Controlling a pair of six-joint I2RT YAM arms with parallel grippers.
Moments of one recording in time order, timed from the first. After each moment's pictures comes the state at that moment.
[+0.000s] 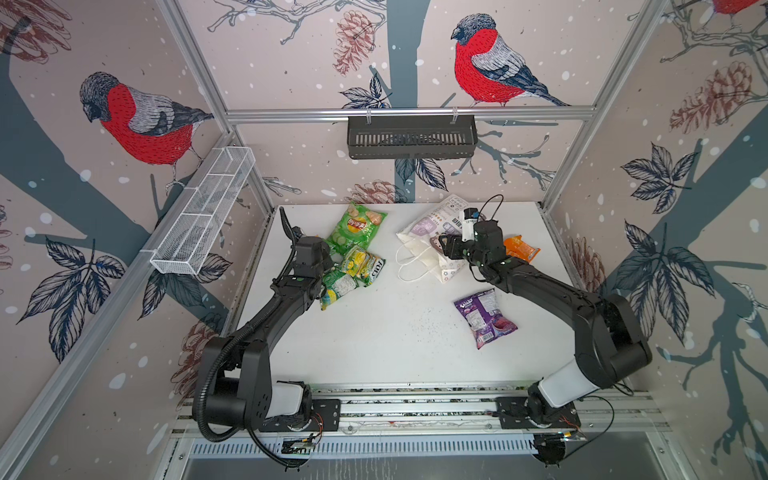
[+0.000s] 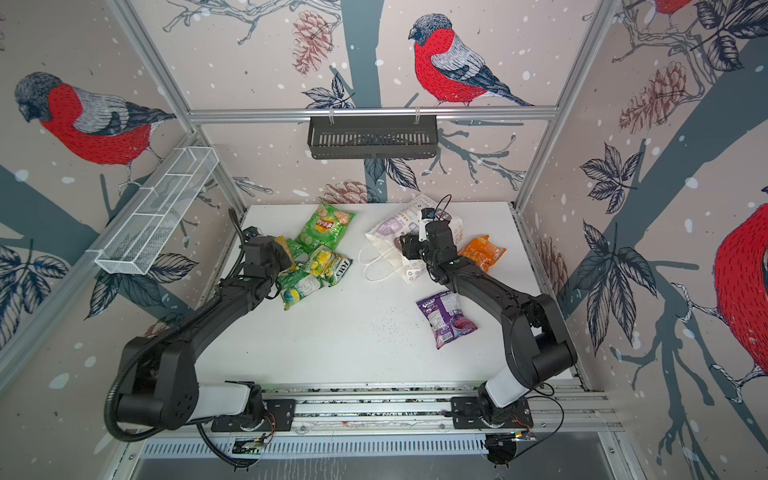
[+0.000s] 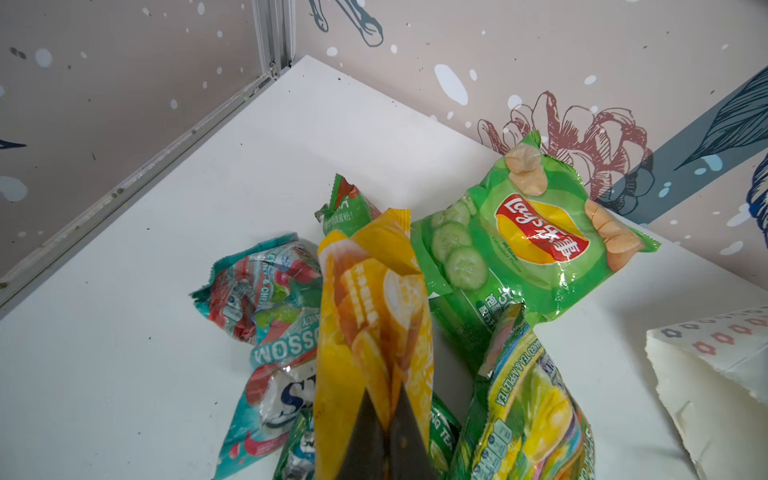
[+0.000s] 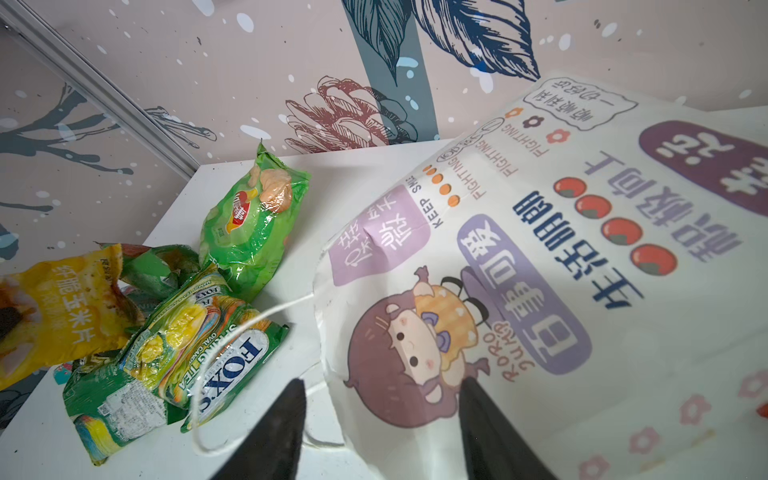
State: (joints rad) left arm -0.14 1.37 0.82 -0.03 -0.29 -0.49; right arm 0.43 1.57 1.01 0.12 -0.11 0.34
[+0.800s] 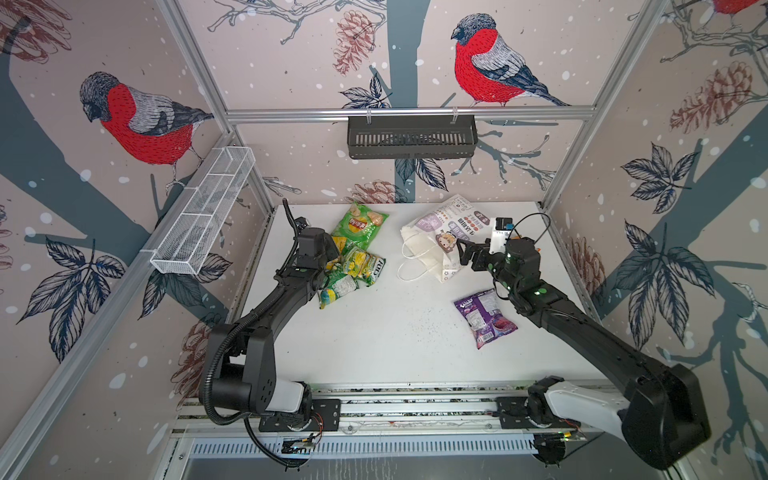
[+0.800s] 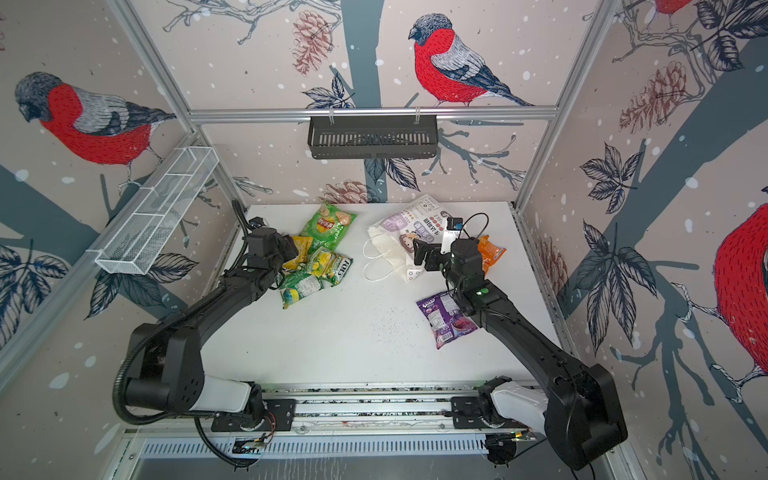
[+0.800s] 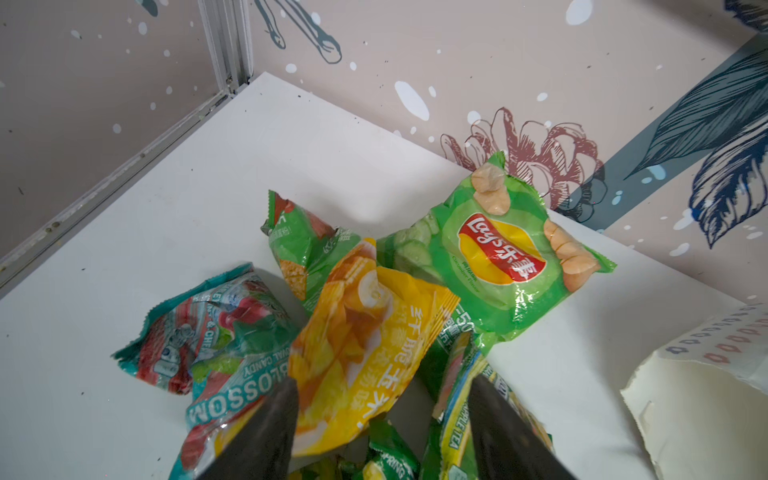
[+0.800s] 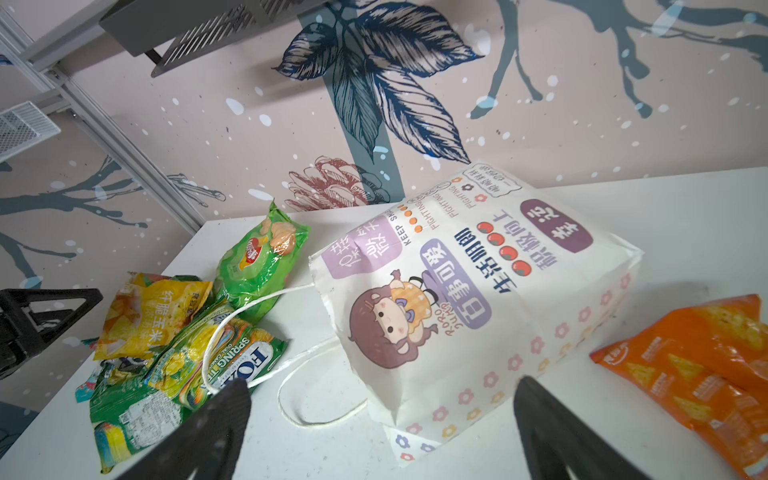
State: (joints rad) left arm -0.15 1.41 0.89 0.01 -0.24 -0.47; right arm 0.41 1.14 0.76 0.12 0.03 0.31
